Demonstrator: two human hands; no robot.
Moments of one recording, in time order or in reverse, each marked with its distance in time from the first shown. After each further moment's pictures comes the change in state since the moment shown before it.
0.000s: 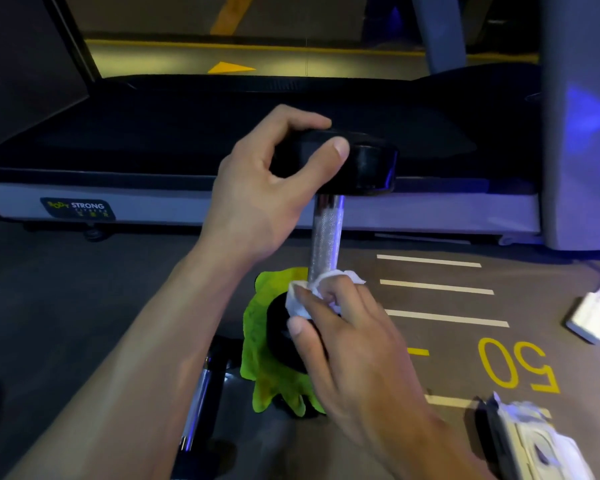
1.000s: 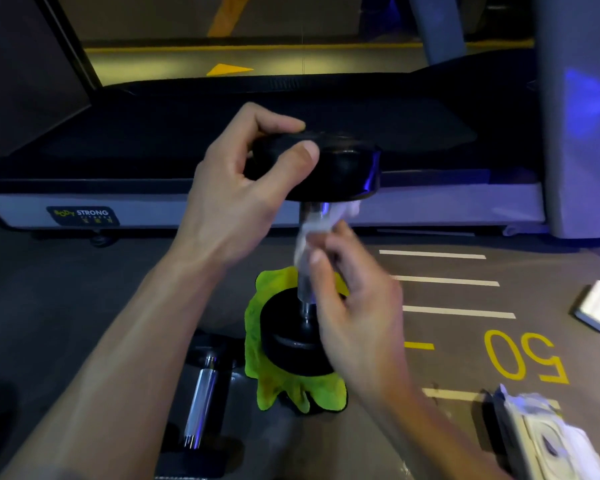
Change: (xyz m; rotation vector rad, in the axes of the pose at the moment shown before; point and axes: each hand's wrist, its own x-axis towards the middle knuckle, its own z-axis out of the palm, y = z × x) left_hand -0.007 0.005 -0.013 -0.016 -0.033 0.005; right_hand 0.032 -0.010 -0.001 0.711 0.329 0.217
